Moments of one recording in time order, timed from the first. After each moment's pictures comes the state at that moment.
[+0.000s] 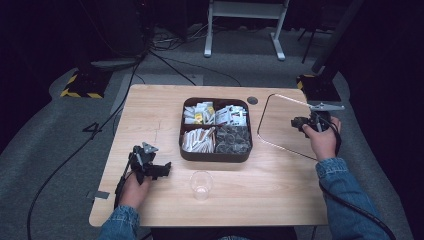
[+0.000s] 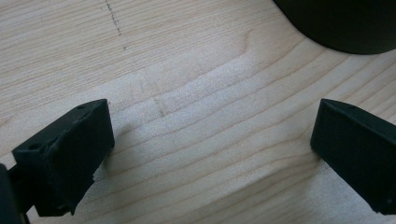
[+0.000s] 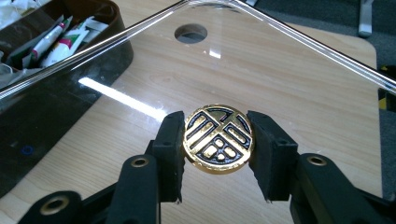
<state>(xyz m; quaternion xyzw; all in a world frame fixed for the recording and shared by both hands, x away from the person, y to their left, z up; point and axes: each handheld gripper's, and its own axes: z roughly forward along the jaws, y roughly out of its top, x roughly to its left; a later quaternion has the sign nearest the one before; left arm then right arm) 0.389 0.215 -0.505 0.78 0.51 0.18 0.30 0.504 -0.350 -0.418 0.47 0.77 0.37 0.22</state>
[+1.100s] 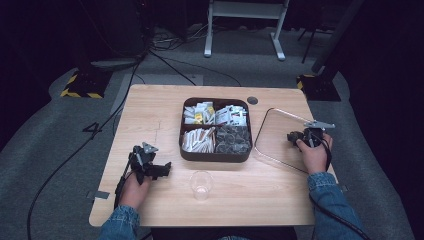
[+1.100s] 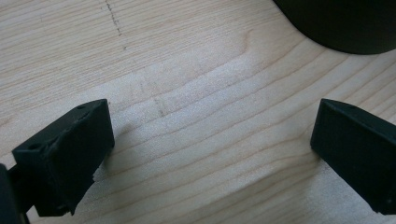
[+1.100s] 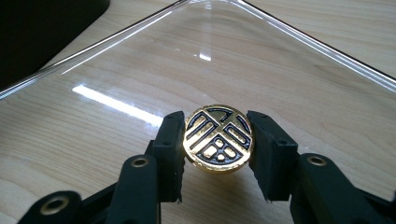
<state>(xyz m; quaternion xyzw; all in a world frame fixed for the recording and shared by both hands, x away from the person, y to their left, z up) 0.389 0.215 -0.505 0.78 0.51 0.19 0.30 0.489 -0.351 -0.484 0.50 0.75 0.36 0.22</state>
